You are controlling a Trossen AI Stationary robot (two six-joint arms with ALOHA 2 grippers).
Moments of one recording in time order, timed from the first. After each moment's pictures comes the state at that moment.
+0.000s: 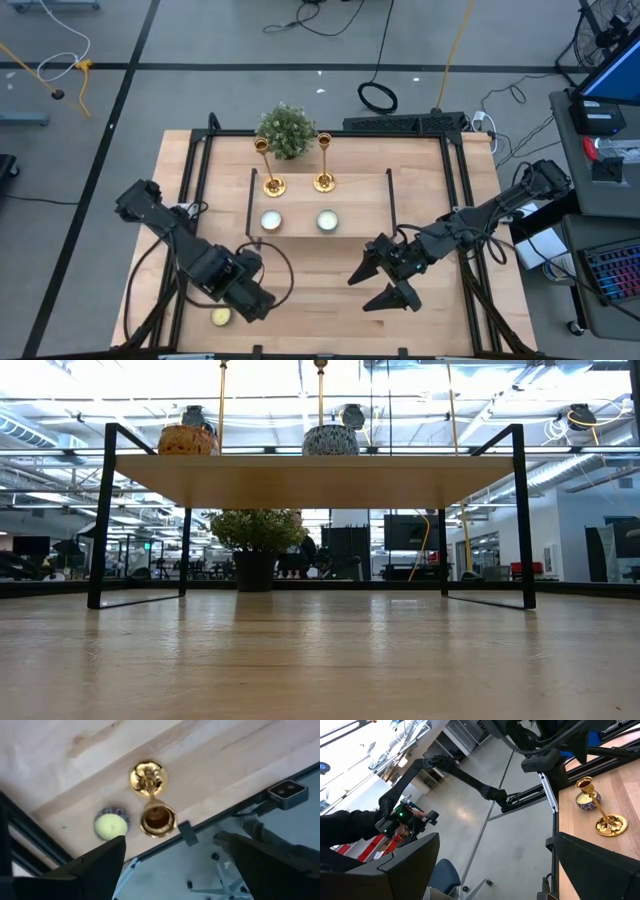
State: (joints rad) left arm -0.65 1.74 1.76 -1.43 0.11 -1.75; right arm 0.50 1.32 1.11 0.13 -0.08 0.78
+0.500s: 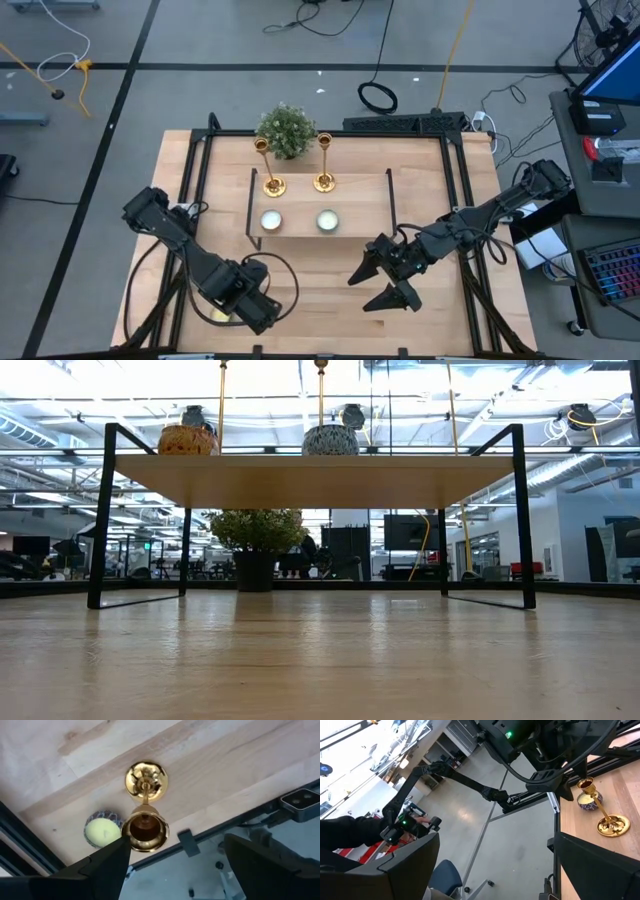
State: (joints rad) left arm -0.67 1.82 1.75 -1.39 0.09 -1.79; right arm 0.50 1.32 1.11 0.13 -0.08 0.79
